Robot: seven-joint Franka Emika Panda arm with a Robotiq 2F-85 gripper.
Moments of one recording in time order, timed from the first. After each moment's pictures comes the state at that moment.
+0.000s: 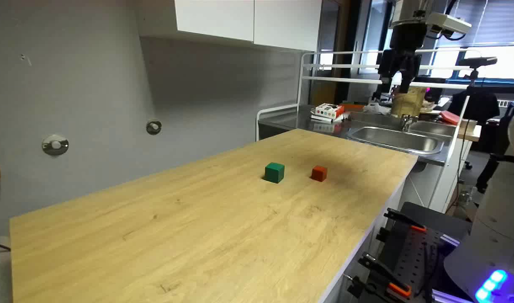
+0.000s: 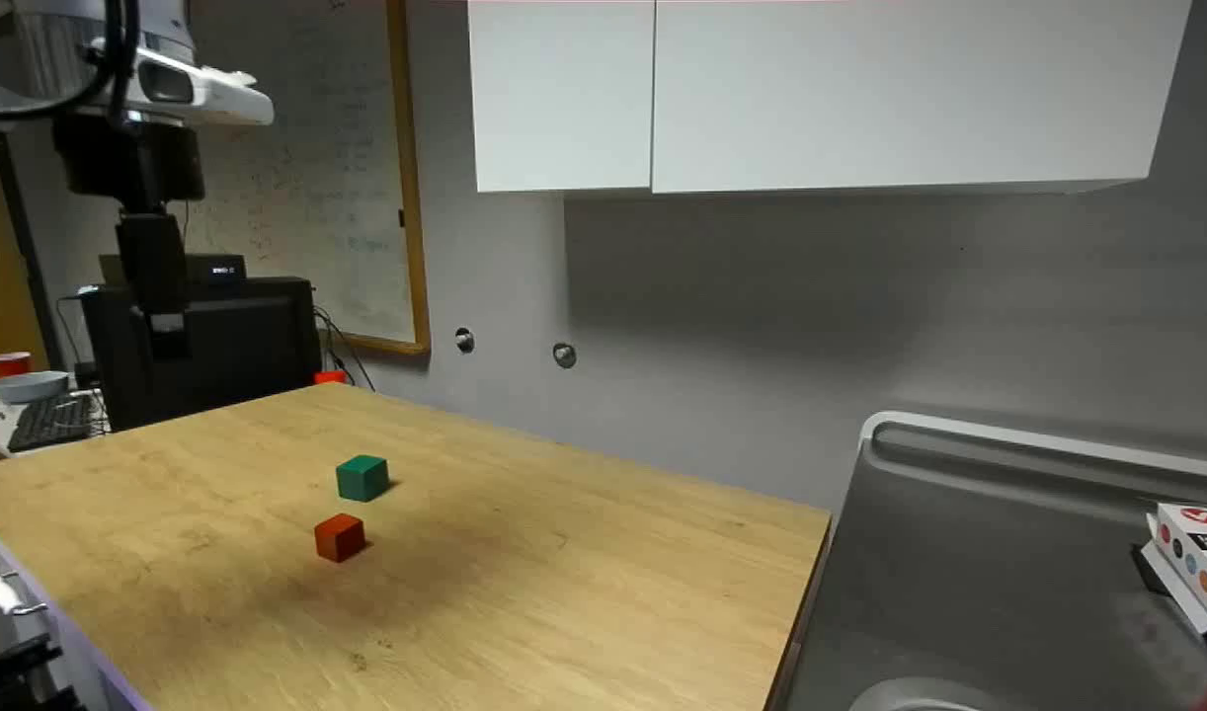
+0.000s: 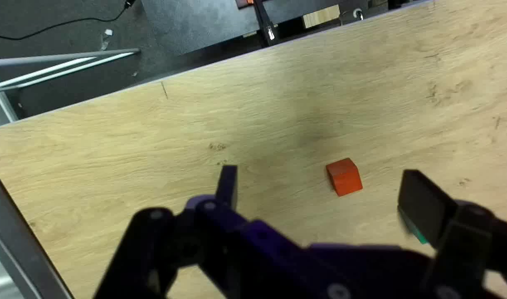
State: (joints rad) arm -0.24 -0.79 -0.23 -2.55 -0.13 1.76 -0.06
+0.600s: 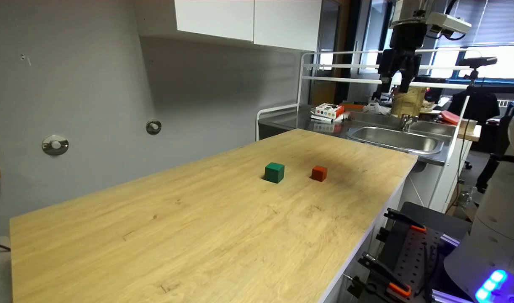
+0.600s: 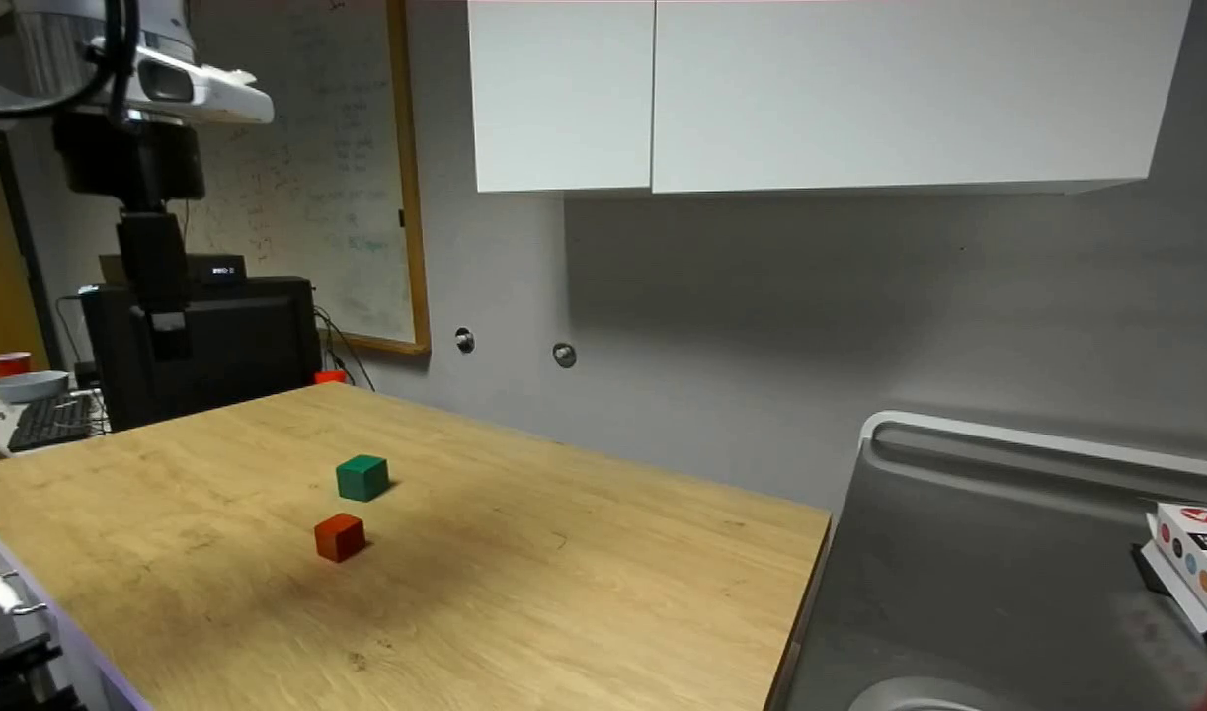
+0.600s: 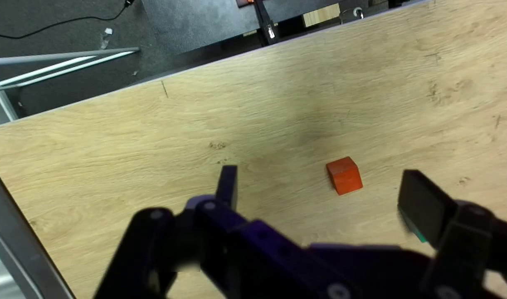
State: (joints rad) arm -0.24 -0.79 -0.23 -2.55 -0.13 1.76 -0.06
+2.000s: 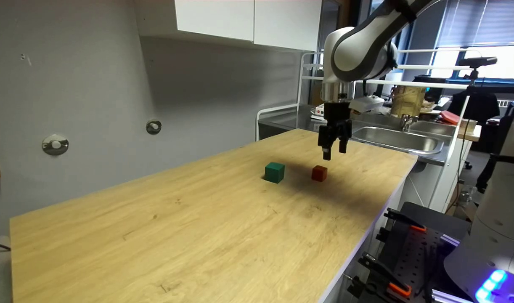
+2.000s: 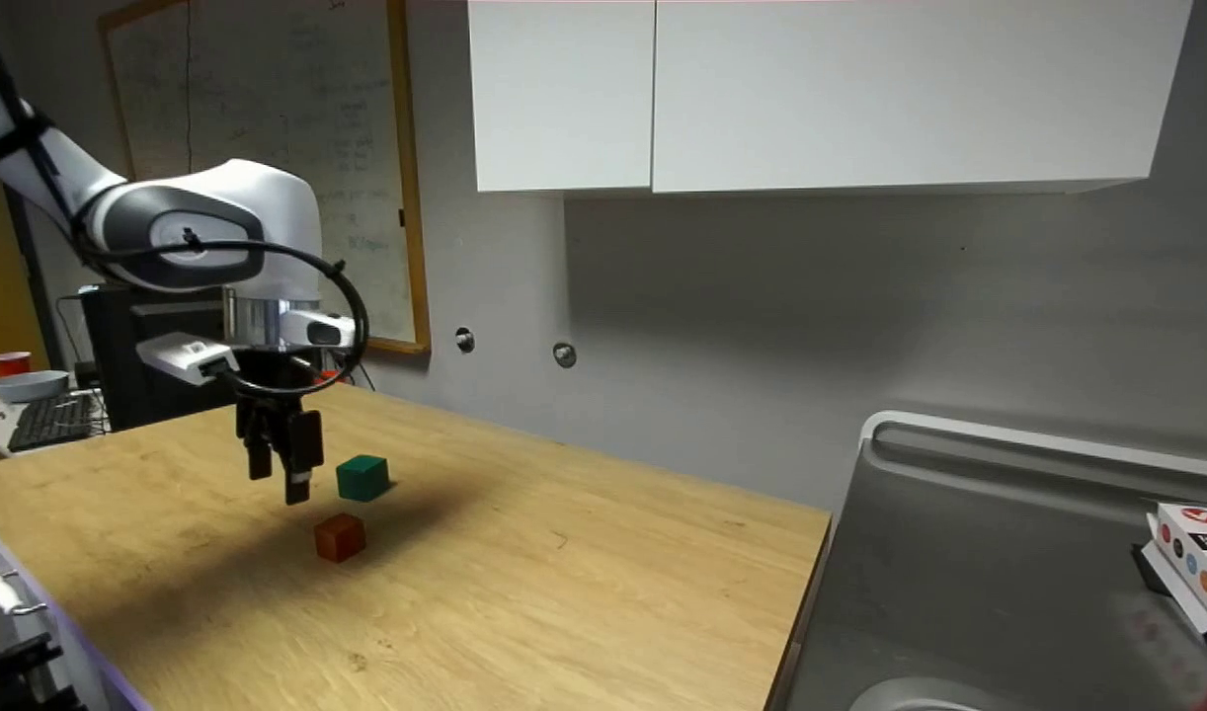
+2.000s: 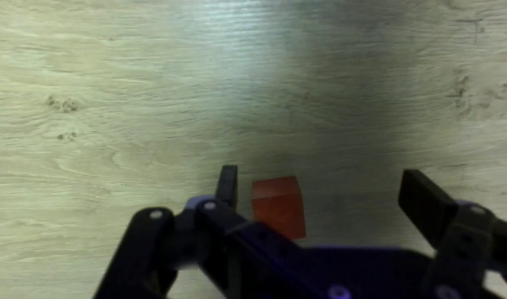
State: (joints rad) arm -0.07 -0.23 -0.09 -2.63 -0.06 2.30 -0.03
